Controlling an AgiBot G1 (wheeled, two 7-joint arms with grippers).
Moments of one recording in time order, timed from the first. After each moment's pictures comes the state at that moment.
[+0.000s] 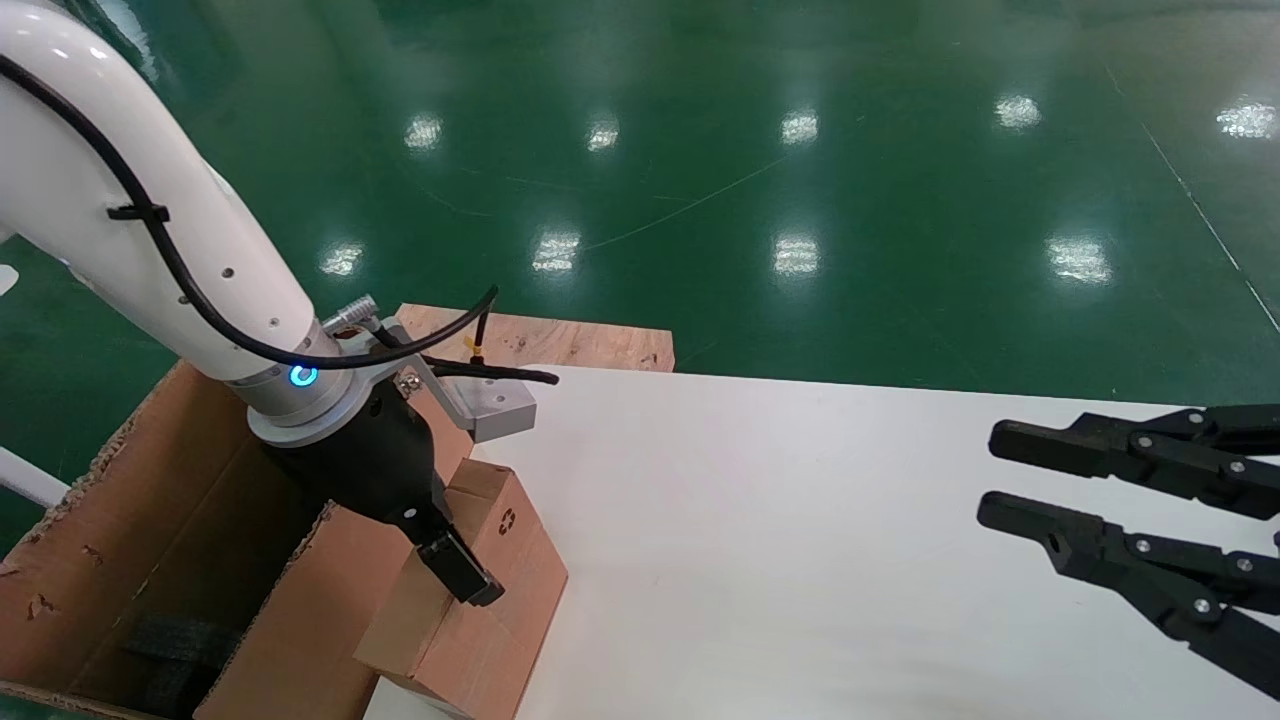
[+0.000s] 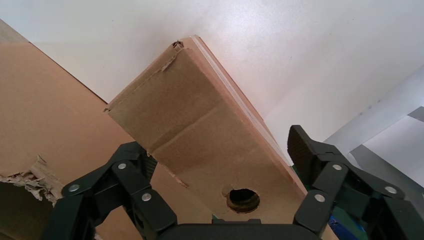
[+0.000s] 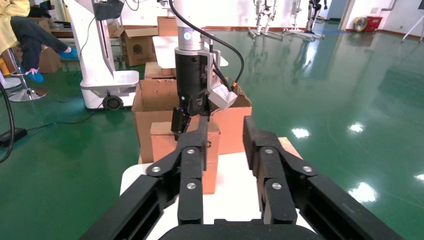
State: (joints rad) left arm -2.09 0.77 1.62 -1.34 1.47 1.54 -1.37; right arm 1.08 -0.60 -0.31 1.27 -0.71 -1.48 0.17
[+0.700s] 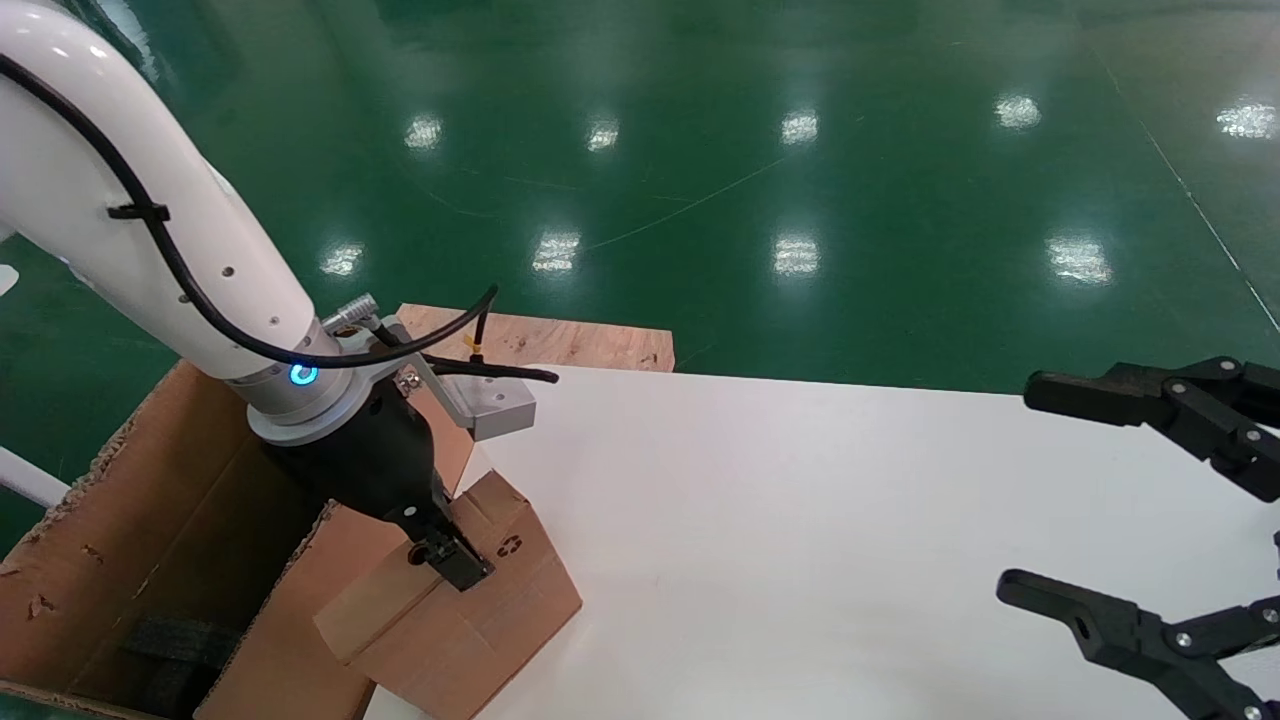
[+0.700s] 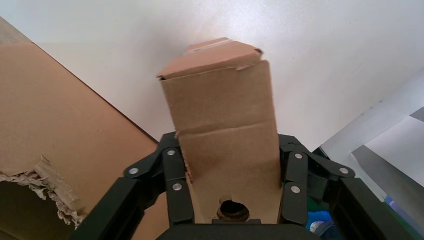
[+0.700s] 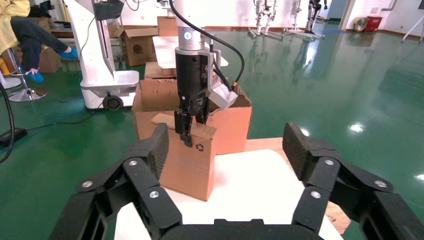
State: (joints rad) left arm -2.09 0.78 1.62 -1.33 1.47 1.54 -1.36; right arm 1.08 -0.60 -0.31 1.27 -0.71 -1.48 0.17
